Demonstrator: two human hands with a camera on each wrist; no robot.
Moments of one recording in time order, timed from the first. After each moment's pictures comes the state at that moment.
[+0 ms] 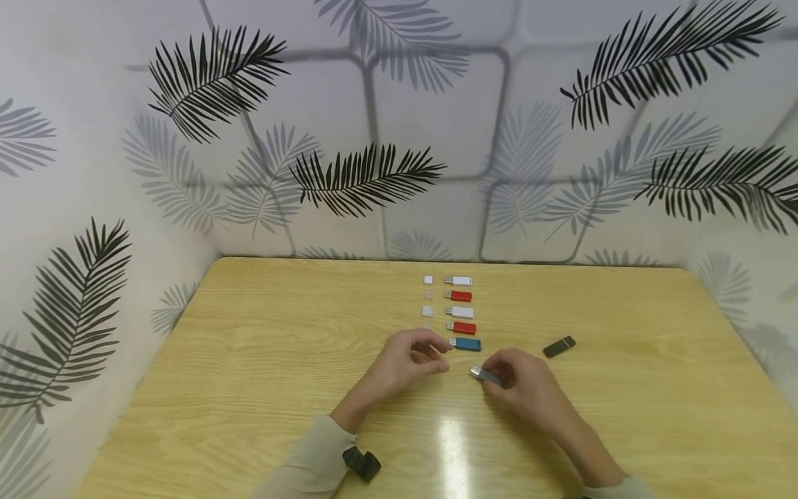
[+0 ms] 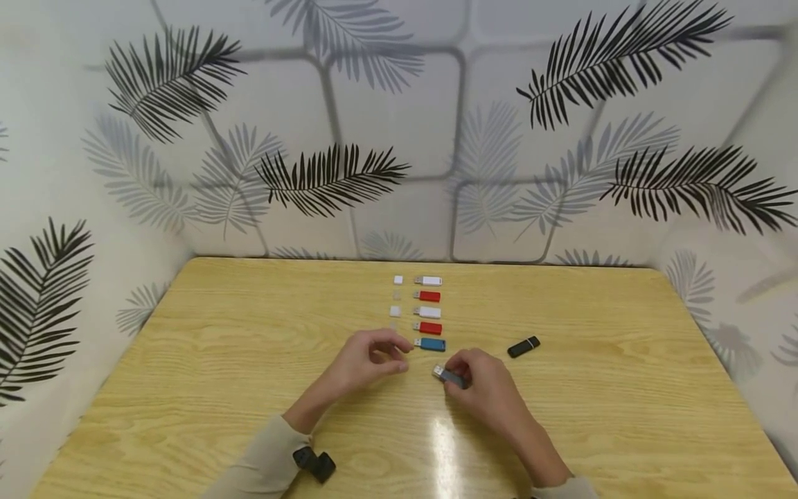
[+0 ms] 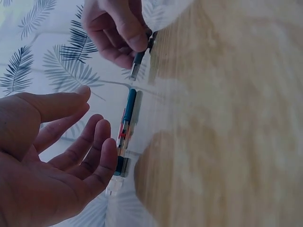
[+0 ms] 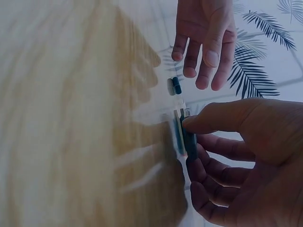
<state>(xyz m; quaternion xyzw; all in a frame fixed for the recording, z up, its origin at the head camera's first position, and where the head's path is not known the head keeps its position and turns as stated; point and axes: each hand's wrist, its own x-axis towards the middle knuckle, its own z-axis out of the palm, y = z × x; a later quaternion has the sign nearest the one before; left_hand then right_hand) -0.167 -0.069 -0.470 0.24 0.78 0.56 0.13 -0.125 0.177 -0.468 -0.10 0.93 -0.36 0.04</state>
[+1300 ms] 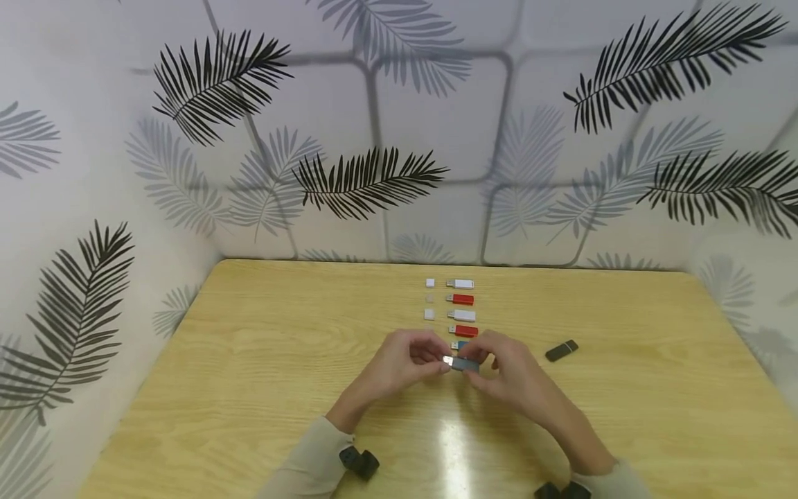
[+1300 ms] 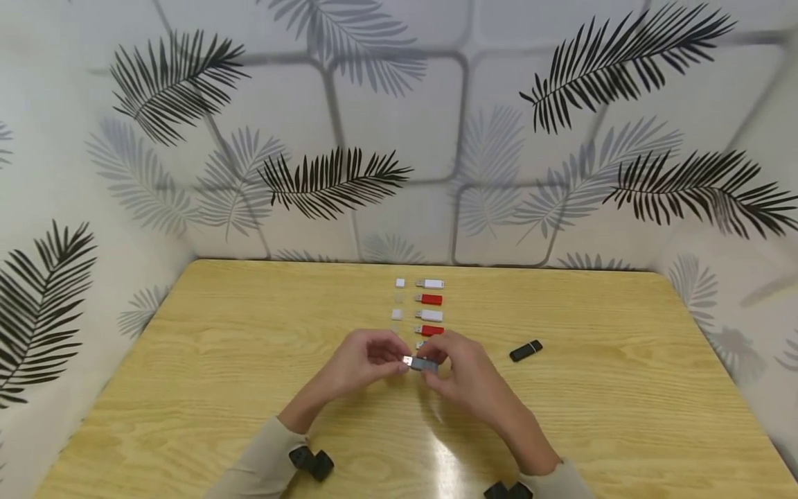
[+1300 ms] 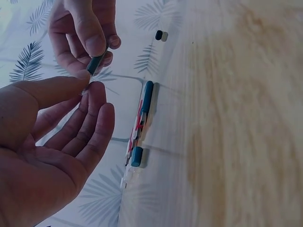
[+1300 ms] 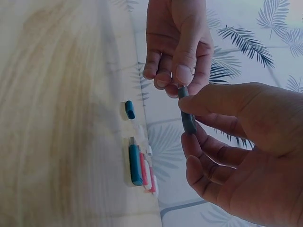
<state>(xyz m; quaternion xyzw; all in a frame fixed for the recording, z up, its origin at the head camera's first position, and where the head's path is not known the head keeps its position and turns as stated) -0.168 -0.075 -0.457 0.26 0.77 0.57 0.14 -0.135 0.153 -0.435 -0.24 0.89 -0.38 -0.02</state>
